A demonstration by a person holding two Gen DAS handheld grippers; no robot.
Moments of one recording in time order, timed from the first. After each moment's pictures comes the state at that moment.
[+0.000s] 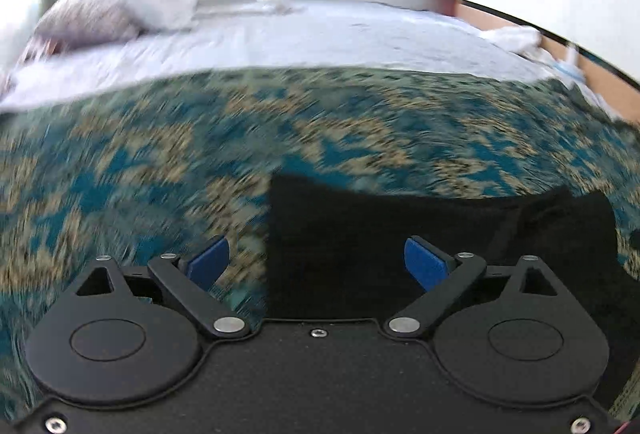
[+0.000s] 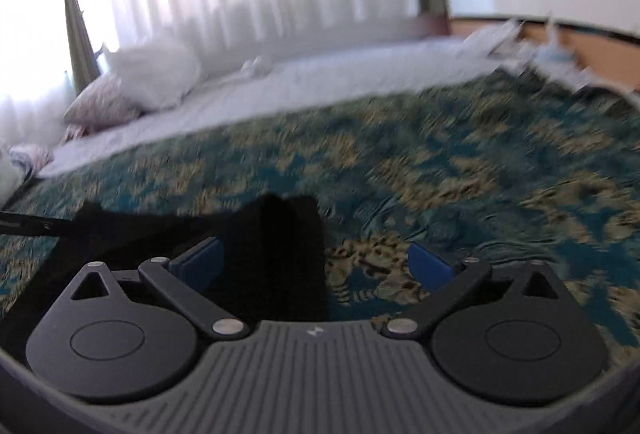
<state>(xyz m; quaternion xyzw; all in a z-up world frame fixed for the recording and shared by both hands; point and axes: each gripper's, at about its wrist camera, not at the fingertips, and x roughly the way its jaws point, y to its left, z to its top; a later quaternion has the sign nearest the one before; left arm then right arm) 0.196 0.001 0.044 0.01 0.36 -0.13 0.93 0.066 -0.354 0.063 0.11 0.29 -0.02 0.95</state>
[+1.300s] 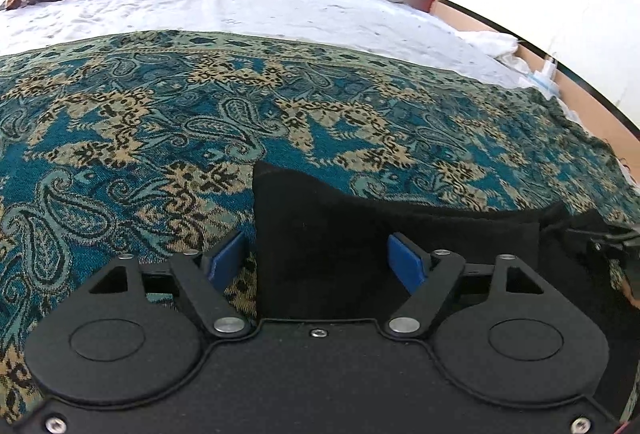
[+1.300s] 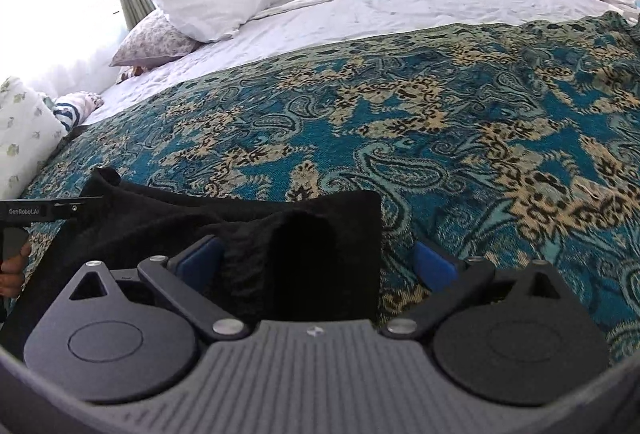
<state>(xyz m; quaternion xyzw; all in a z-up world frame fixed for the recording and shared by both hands) 0.254 0.011 0.005 -0.04 0.38 -0.20 0.90 0.165 -0.358 0.026 0.12 0.38 0.11 0.91</state>
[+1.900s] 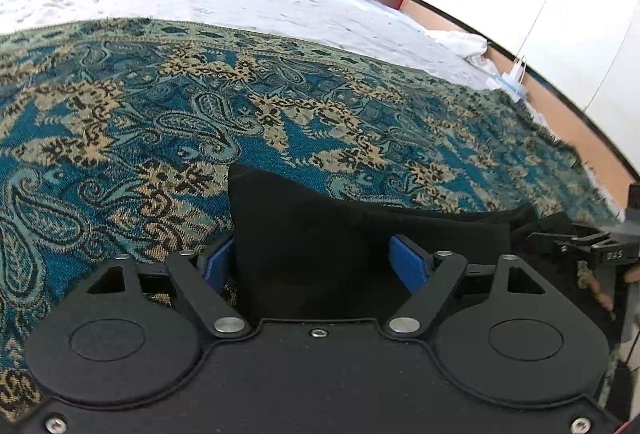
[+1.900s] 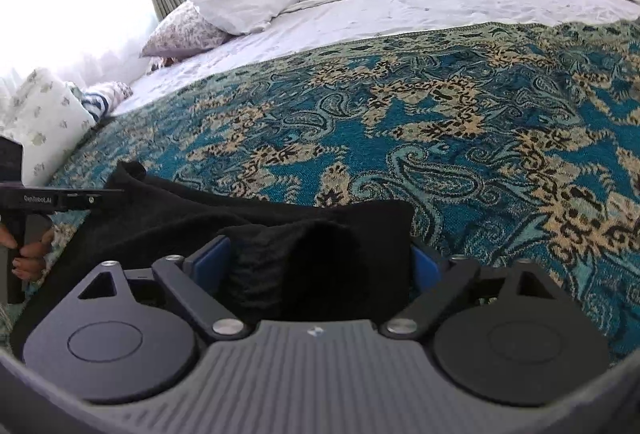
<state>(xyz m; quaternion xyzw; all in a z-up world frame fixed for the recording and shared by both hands) 0.267 0.021 0.003 -0.08 0.40 -0.26 0.88 0.173 -0.356 0.026 0.13 0.38 0.16 0.90</state>
